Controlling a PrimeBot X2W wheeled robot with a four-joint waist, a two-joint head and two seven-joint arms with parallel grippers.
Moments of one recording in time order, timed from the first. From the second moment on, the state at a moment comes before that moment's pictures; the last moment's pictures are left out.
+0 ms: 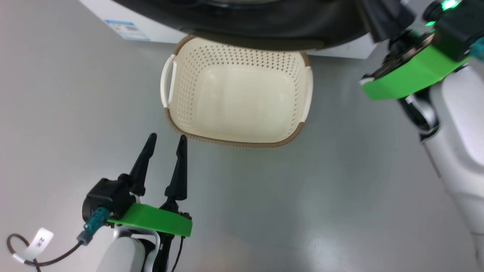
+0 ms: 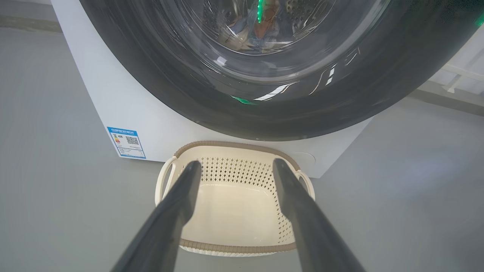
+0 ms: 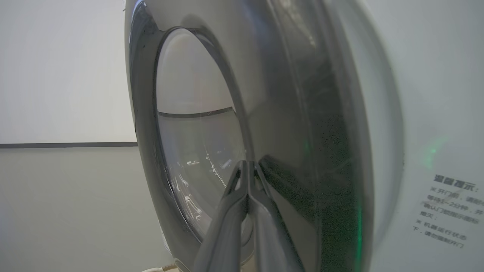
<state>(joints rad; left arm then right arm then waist) -0.28 0.04 -0.28 0.12 -0.38 0.02 -0.26 -0.92 -0.35 0.41 0.26 0.36 0.13 -0.26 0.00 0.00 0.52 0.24</state>
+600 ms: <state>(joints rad) -0.29 0.03 -0.33 0.09 -0.40 0.04 -0.26 -1.07 -0.44 0.33 0.34 0.34 0.14 -0.26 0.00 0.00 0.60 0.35</state>
